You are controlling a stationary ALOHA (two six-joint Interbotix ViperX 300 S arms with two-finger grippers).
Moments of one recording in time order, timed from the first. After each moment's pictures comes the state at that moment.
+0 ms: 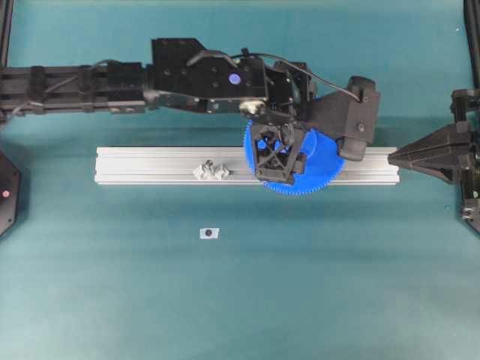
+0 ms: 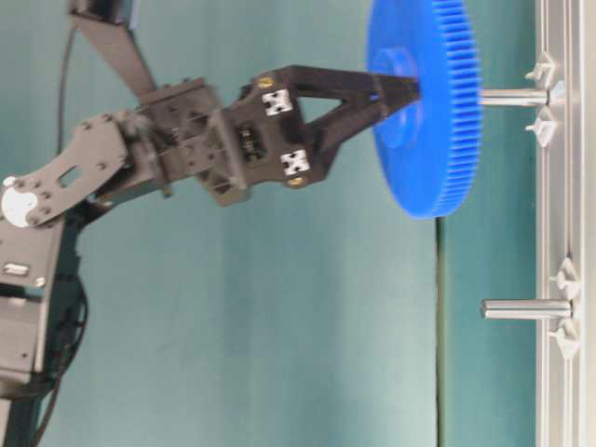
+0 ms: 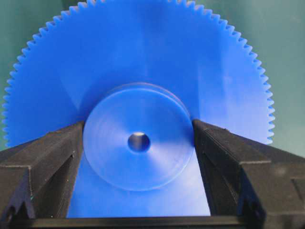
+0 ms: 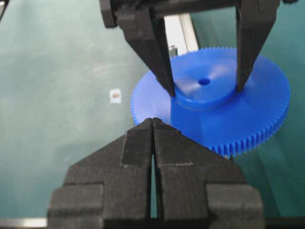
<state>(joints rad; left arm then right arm) 0.10 0.43 -0.33 0.03 1.02 0.31 -0.03 -1.02 1.22 0.04 0.08 0.11</state>
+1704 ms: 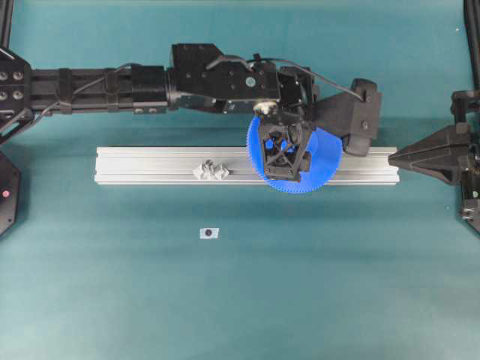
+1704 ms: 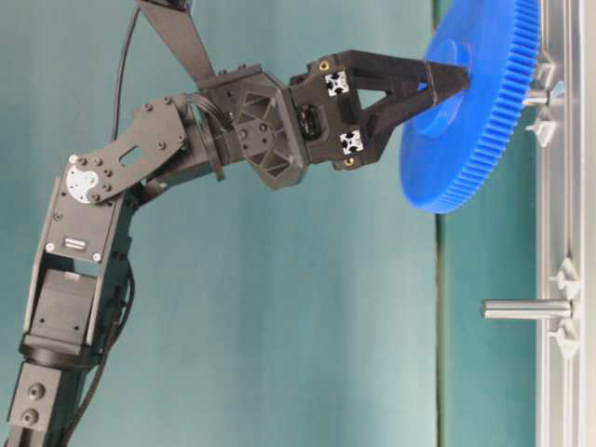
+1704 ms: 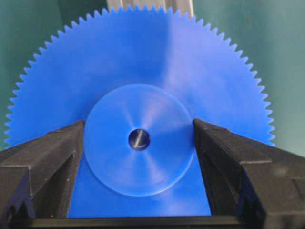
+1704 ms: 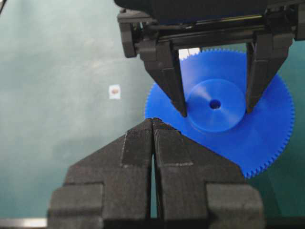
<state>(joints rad) 0.13 0.50 -0.35 0.02 1.00 0.30 -0.03 -1.03 1.23 0.04 0.08 0.11</state>
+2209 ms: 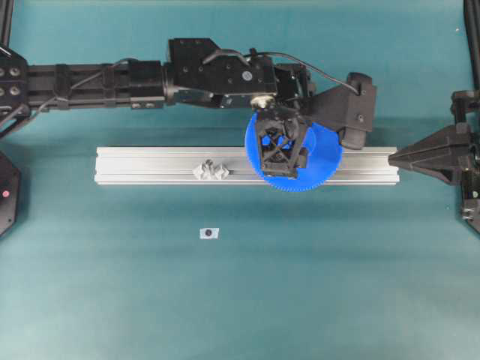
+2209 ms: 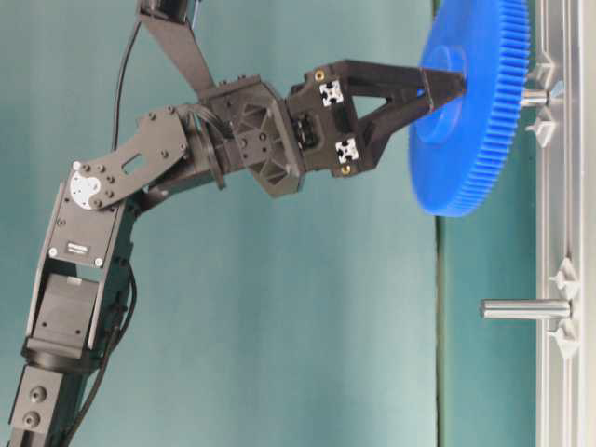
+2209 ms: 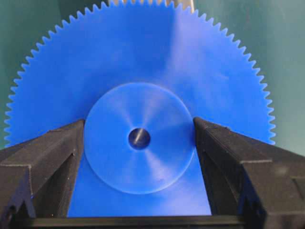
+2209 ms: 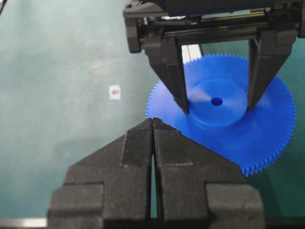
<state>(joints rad) 0.15 0.49 -0.32 0.02 1.00 0.30 -0.03 -1.03 1.23 0.04 0.08 0.11</state>
